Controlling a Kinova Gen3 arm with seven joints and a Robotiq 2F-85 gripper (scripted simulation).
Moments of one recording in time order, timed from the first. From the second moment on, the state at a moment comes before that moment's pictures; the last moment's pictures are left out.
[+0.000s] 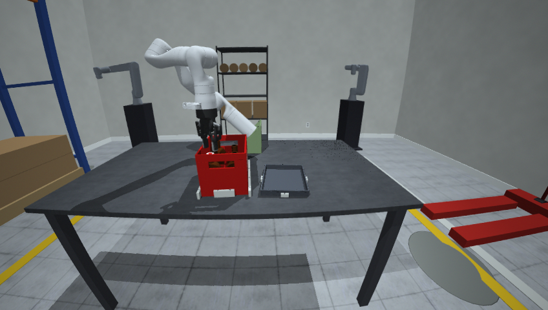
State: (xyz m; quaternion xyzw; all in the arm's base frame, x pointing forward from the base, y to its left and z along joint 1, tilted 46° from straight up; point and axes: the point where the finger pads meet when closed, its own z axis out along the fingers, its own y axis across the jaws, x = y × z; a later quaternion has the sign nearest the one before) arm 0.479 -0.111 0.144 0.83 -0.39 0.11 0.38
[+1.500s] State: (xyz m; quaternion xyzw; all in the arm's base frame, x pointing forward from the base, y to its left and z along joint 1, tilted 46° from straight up) arm 0.474 -0.136 0.120 0.83 -0.39 0.11 0.38
